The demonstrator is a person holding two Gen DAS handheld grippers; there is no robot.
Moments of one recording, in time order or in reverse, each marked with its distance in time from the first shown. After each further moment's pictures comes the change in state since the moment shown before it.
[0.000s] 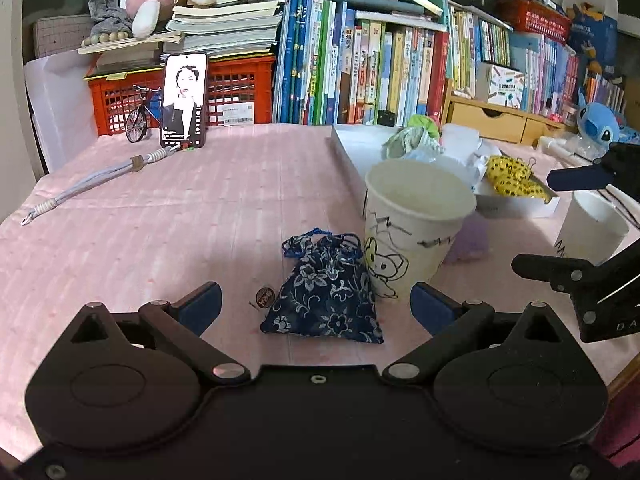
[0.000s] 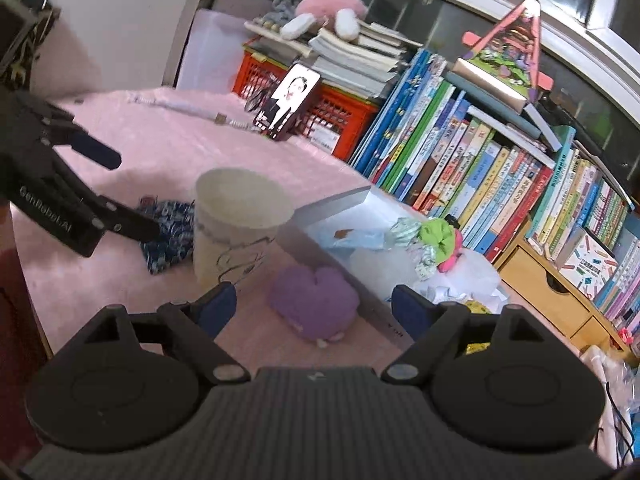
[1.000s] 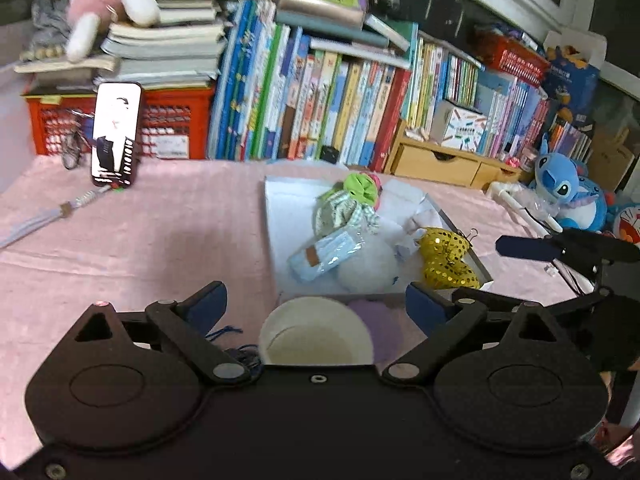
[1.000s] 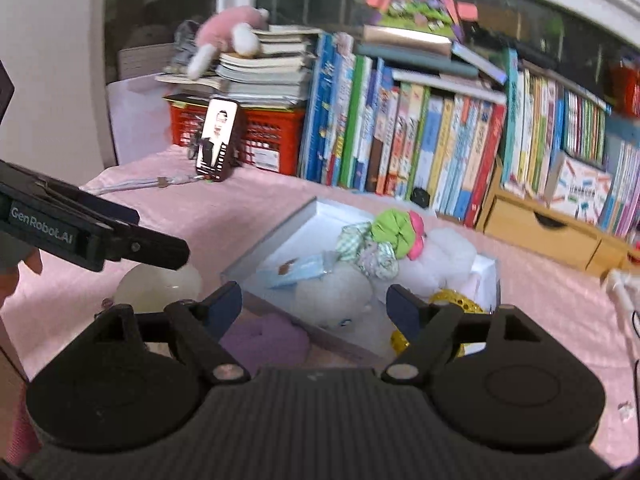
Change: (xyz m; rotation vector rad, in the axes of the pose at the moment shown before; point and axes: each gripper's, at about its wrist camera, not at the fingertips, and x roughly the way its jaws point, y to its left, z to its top) left arm 0.007 -0.026 0.115 -0.084 0.028 -0.172; right arm 0.002 -0.095 0.029 0.336 0.000 0.036
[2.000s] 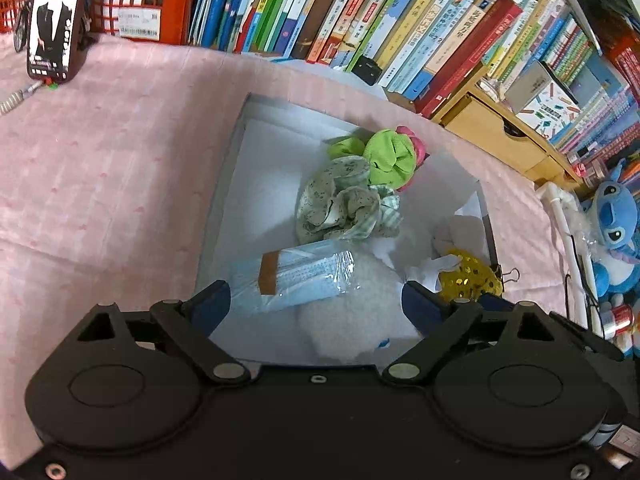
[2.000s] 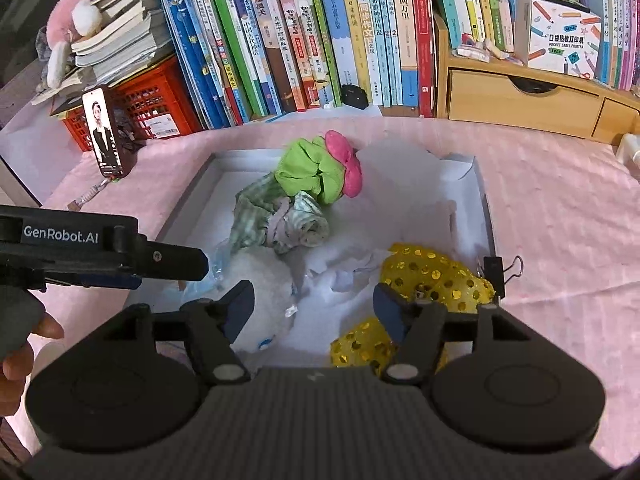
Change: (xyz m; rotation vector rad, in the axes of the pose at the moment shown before) left arm 0.195 -0.016 0.085 -0.286 0.416 0.032; right arm 0.118 -0.109 0.013 0.401 0.315 -0.013
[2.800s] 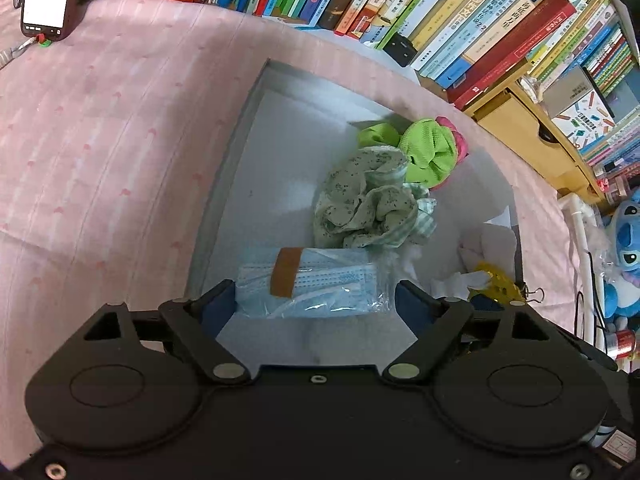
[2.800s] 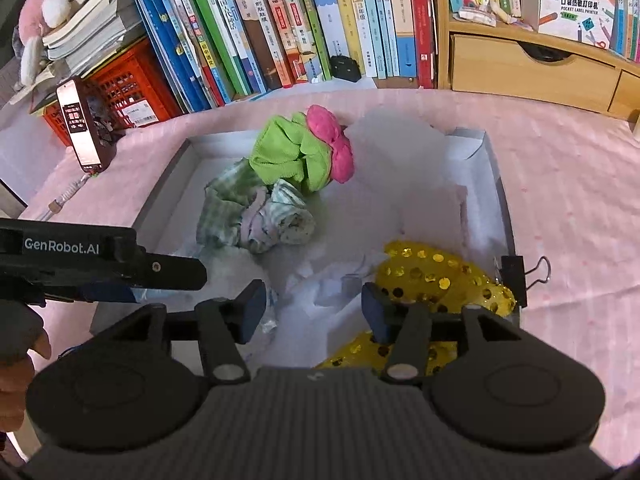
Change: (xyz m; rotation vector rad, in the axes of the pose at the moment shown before) left arm 0.047 0.012 0.013 -0.099 0.083 0.005; right arm 0.041 -0.014 0.010 0.038 0.070 0.006
